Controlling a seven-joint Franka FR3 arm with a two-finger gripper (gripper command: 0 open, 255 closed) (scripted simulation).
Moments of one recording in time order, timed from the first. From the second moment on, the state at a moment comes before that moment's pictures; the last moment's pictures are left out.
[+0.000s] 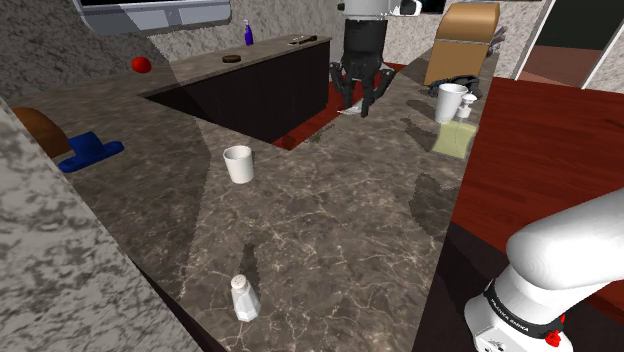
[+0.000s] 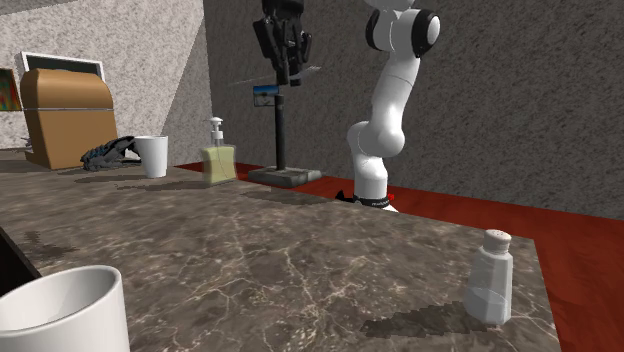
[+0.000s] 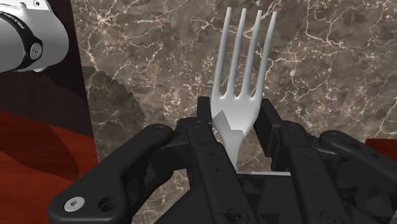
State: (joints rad) arm -0.36 -0.39 0.50 -1.87 0.24 1.50 1.39
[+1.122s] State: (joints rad) arm -0.47 -0.44 0.18 -1.96 0.12 1.48 0.96
